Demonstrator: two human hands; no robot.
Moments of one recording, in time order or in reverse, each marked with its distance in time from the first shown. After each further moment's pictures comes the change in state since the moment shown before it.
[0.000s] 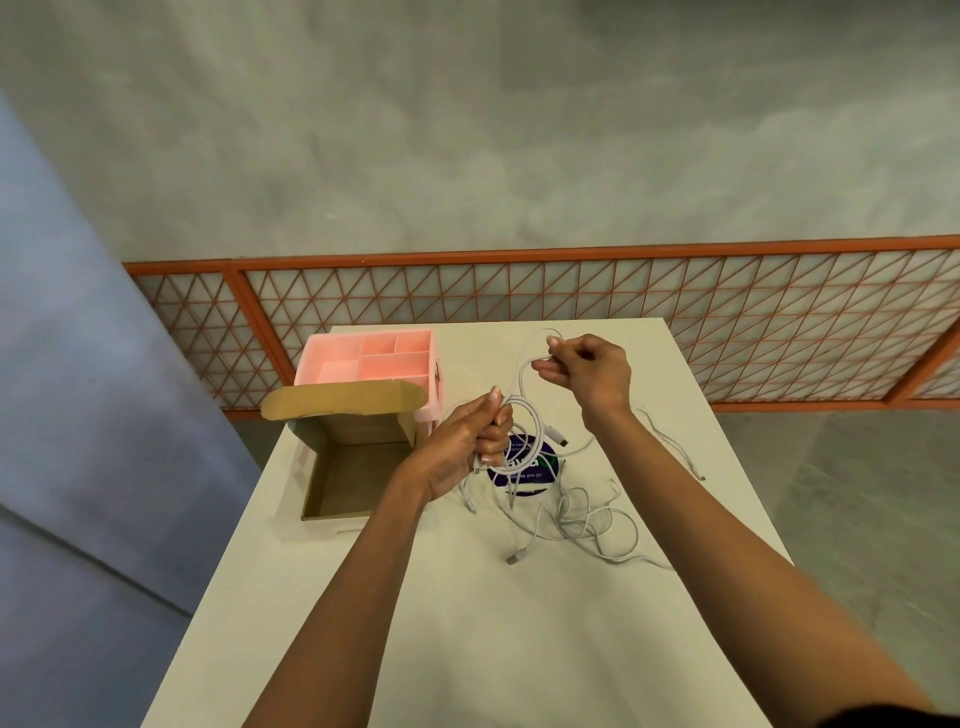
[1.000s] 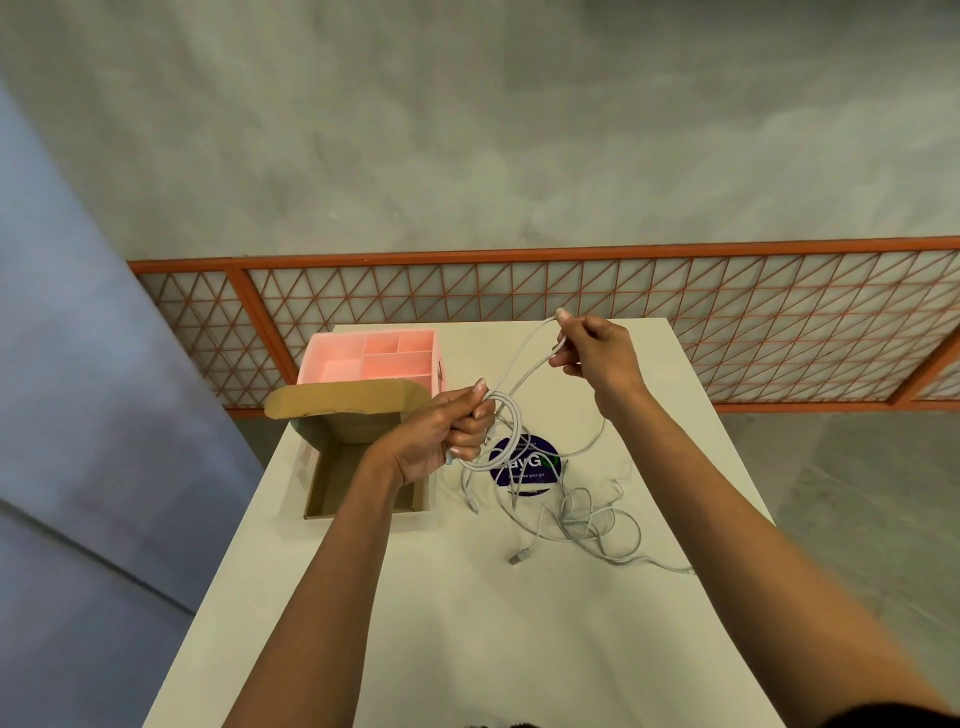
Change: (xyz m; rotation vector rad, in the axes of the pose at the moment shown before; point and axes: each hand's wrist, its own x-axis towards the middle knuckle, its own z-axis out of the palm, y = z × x) left_hand -0.011 0.025 -0.021 -0.004 -0.077 -0.069; right_hand 0.001 -0.026 -0.002 -0.159 -0.065 -0.001
